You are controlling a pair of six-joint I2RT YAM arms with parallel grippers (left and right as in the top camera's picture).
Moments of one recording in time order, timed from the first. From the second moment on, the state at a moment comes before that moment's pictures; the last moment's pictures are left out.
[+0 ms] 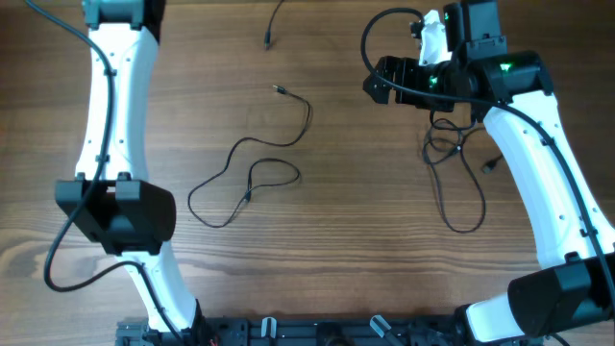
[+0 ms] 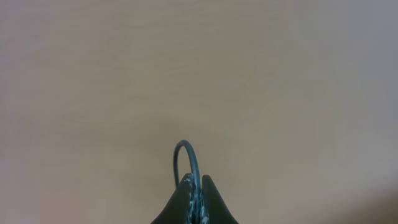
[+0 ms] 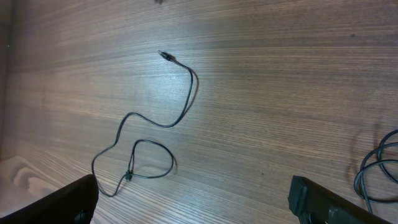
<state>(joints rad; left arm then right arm) -0.01 2.09 2.24 -0.26 0.24 -0.41 0.21 1.66 1.63 -0.98 -0.37 0.29</state>
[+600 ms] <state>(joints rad) 0.37 2.37 2.25 -0.36 0.01 -0.19 0.21 1.66 1.63 -0.98 -0.37 0.29</state>
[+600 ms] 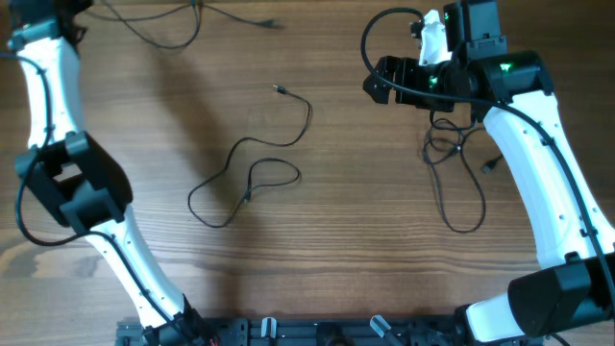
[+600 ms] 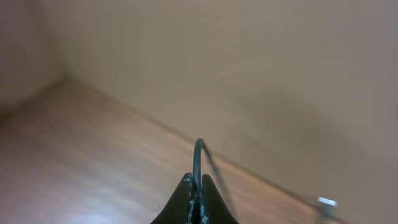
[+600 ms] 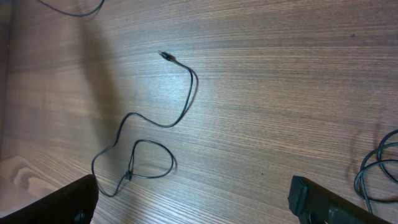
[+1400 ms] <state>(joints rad) 0.56 2.43 2.25 -0.35 0.01 -0.13 0.21 1.66 1.63 -0.98 -0.36 0.29</state>
